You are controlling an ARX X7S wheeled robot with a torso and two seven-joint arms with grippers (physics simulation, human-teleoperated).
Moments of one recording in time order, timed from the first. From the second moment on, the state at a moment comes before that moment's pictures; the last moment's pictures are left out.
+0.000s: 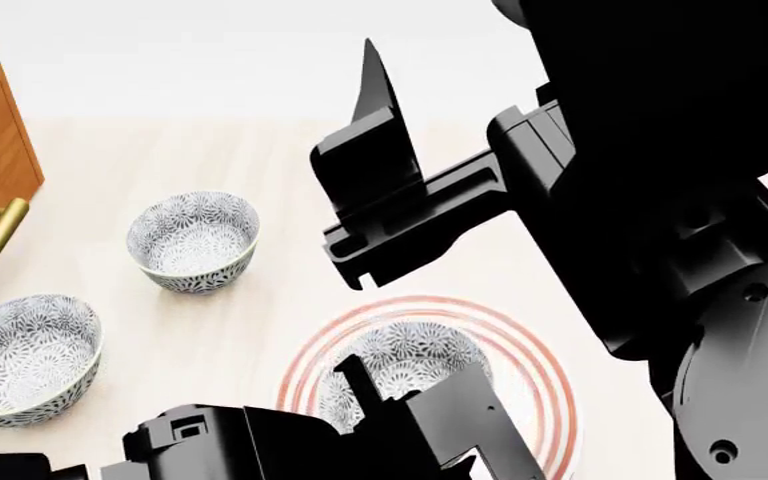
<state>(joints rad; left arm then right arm) -1.23 0.00 1.55 -0.46 -1.02 -0.61 -0.18 1.52 0.84 -0.63 -0.57 1.67 0.98 0.80</state>
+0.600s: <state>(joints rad) -1.19 0.00 1.55 -0.48 -1.00 -0.56 -0.22 1.50 0.85 -0.63 -0.57 1.65 0.96 0.79</state>
